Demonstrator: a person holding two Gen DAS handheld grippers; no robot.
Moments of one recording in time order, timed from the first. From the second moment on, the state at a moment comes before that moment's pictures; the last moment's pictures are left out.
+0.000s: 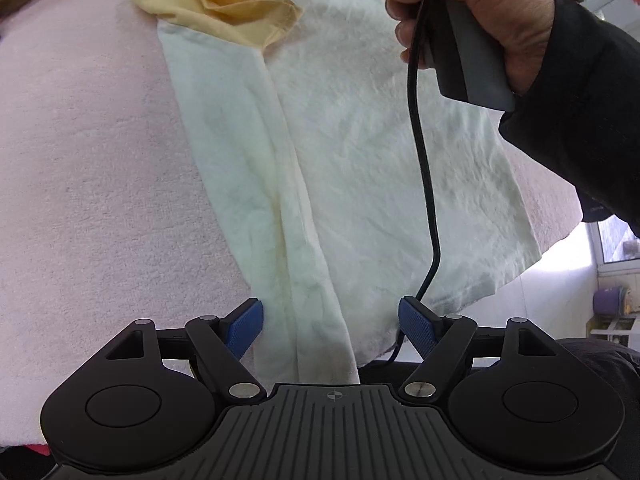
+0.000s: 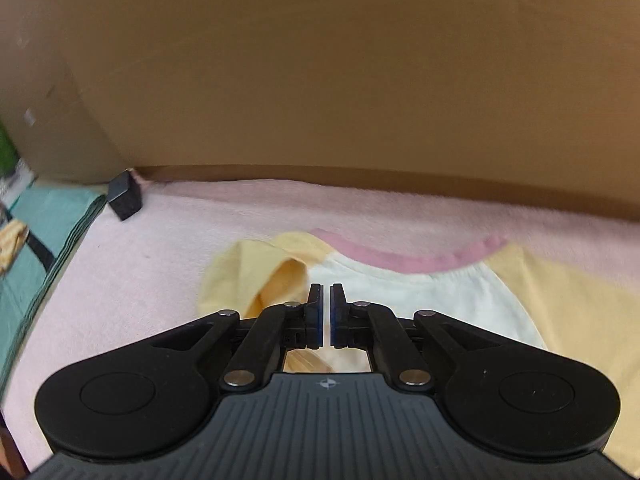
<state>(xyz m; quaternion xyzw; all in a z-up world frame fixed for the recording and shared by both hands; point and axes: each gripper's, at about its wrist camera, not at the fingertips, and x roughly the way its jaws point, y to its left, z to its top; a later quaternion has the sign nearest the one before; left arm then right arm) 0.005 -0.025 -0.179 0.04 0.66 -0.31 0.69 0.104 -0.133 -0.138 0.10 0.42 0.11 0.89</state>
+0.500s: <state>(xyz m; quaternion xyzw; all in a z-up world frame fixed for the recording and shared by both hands) 0.031 -0.023 -0.164 0.00 0.64 -0.27 0.72 0.131 -0.161 -0.145 0.26 0.44 0.17 0.84</state>
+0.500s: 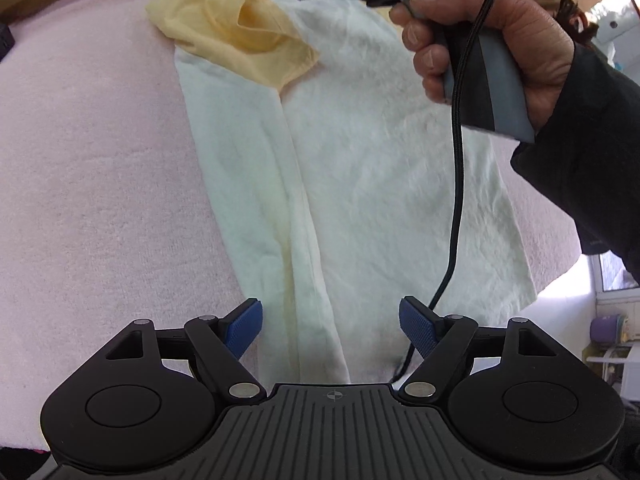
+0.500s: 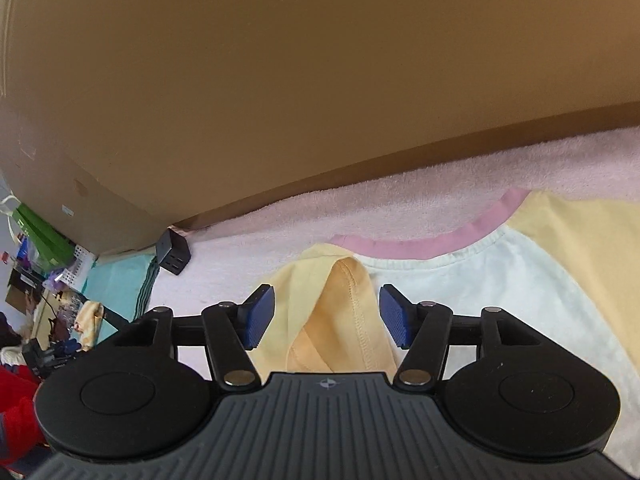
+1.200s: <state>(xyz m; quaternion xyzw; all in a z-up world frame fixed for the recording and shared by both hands) 0.035 -0.042 -0.195 0.08 0.65 -0.23 0.72 0.130 -0.168 -0.137 0.23 0.41 0.08 0.88</state>
